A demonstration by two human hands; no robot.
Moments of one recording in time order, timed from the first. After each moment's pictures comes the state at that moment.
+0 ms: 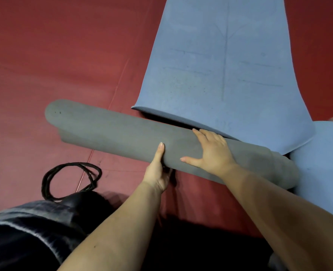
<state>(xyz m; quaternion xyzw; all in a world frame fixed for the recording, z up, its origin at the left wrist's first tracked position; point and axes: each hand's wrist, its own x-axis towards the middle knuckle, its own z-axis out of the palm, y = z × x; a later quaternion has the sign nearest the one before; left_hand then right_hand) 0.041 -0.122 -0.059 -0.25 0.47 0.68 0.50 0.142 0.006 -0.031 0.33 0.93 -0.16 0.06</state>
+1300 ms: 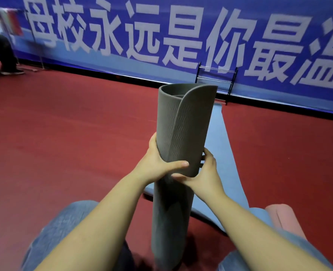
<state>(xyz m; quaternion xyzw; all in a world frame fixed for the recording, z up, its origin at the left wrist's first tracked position) 0.047 -0.189 0.320 0.39 0.69 0.55 0.24 0.190 -0.097 0.308 0.36 0.80 -0.38 -0.29</state>
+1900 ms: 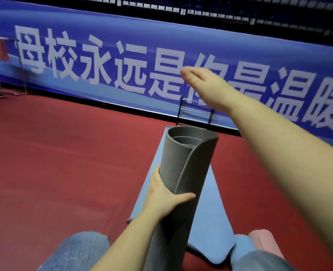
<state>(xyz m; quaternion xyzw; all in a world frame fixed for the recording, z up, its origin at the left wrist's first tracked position) 0.098 -0.197 0.339 0.38 0.71 0.57 0.17 0.167 -0.114 0.599 0.20 0.91 -0.15 -0.33</state>
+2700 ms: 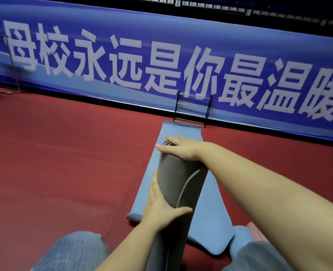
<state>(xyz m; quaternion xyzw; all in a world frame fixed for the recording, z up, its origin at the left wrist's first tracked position) 0.105 -0.204 0.304 0.41 0.70 0.56 0.17 0.144 -0.089 0.459 0.35 0.93 -0.13 0.06</state>
